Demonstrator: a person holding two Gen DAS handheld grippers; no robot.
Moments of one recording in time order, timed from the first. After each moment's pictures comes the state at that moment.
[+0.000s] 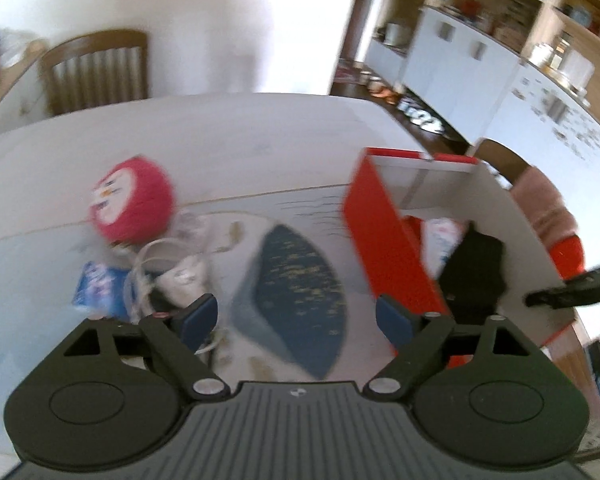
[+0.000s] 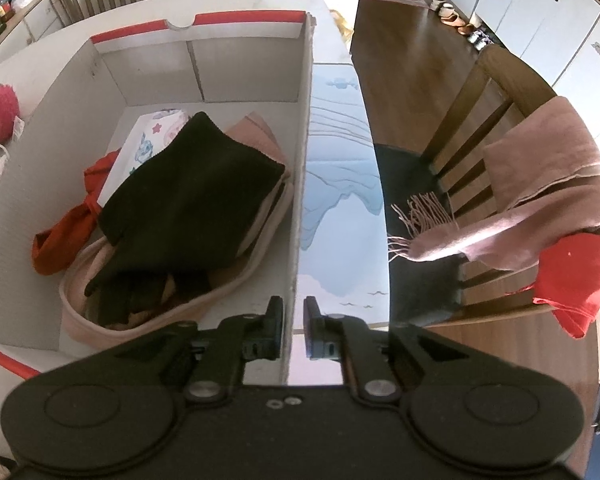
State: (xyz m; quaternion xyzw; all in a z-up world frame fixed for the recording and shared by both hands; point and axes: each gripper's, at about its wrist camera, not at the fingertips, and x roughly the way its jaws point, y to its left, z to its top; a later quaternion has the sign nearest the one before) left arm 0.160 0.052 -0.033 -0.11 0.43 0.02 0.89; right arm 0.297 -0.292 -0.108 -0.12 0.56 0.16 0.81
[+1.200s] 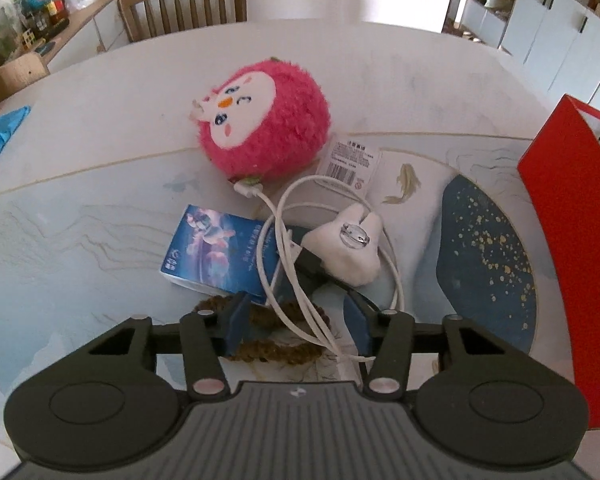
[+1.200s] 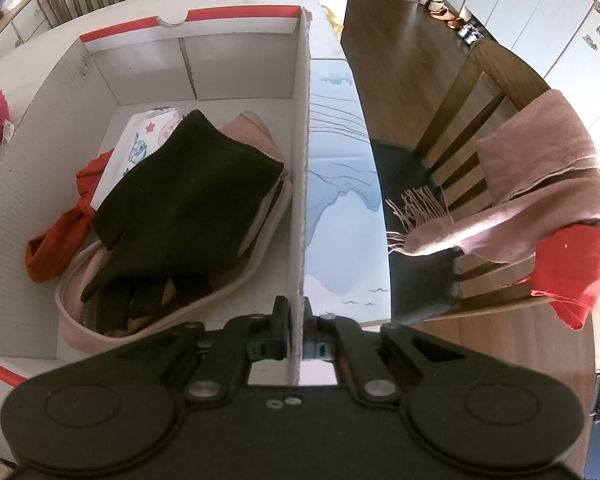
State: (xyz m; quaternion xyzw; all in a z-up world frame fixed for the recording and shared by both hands) left arm 0.196 0.133 -0.127 -0.08 0.51 0.14 0.85; right arm 0.298 -0.286 -0.110 -0.12 0.56 0.14 0.81
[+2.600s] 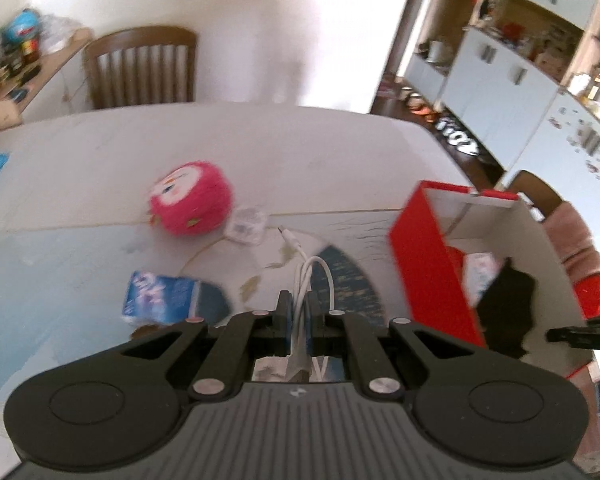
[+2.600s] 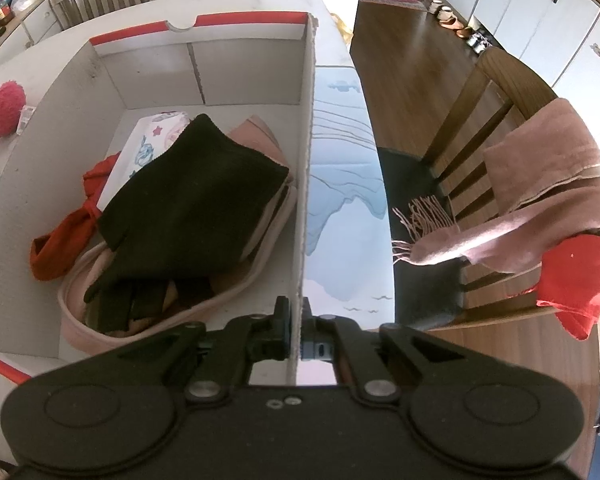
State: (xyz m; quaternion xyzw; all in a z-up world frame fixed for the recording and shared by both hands) left arm 0.165 0.078 -0.013 -0.12 0.43 0.06 0.89; right arm 0.293 -0.287 -0.106 -0.12 0.55 0.16 0.81
